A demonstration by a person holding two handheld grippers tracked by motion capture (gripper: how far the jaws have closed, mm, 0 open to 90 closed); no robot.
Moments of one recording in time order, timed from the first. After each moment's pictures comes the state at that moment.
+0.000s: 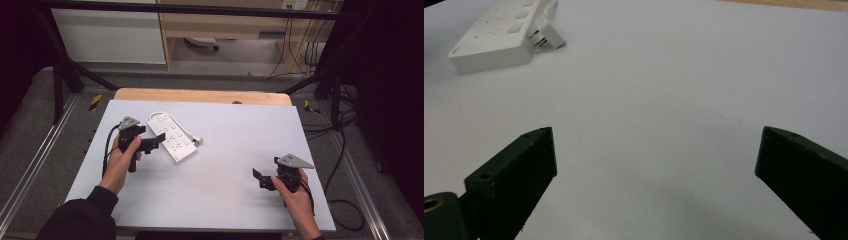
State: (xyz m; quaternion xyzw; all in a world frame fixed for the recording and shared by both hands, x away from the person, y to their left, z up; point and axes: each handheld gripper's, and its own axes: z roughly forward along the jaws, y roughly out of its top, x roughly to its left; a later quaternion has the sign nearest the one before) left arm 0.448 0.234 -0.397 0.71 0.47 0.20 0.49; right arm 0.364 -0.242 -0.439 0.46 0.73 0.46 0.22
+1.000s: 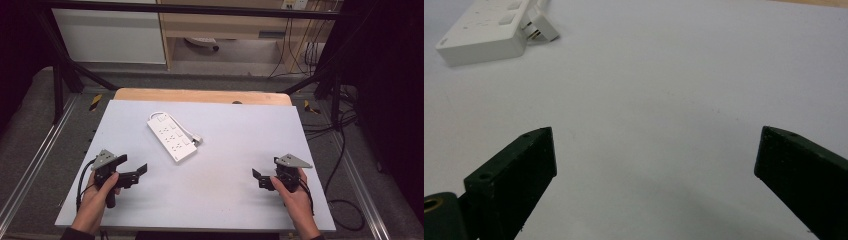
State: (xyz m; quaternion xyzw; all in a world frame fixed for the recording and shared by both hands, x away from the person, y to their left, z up) left arm 0.350 0.280 -0.423 0.71 0.47 0.20 0.49; right arm 0.366 -0.241 -0.442 0.46 0.74 0.44 0.23
